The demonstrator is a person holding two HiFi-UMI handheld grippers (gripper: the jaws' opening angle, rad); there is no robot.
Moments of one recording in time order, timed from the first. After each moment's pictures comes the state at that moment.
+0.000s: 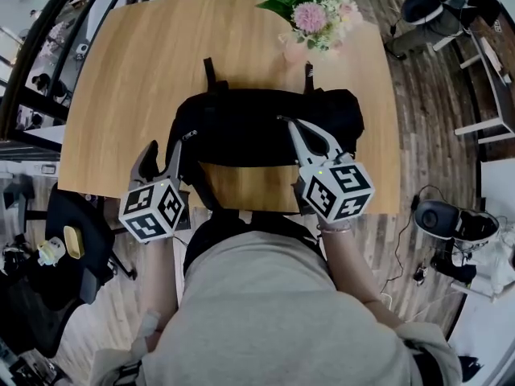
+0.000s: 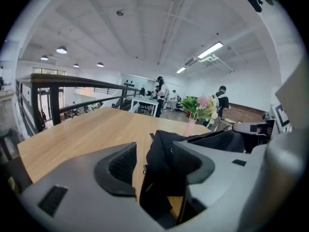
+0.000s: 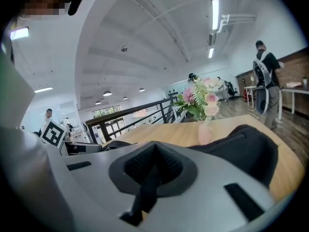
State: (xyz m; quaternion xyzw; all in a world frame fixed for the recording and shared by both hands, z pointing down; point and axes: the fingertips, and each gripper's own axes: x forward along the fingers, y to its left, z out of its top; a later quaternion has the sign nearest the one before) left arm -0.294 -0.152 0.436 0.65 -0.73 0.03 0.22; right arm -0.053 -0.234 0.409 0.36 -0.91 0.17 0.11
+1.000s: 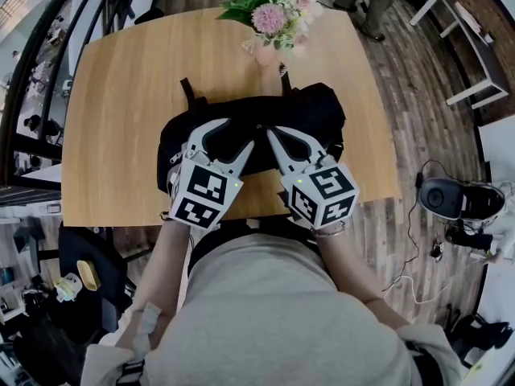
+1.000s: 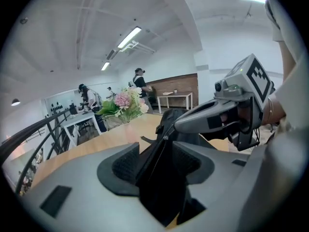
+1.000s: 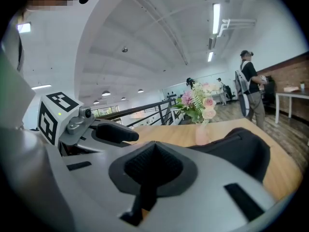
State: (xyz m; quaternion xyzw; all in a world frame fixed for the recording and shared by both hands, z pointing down) left arm -0.098 -0.228 0.397 0.87 -0.44 0.22 0.03; right arm -0.051 -0.225 0.401 0.38 -0.91 0.15 0.11
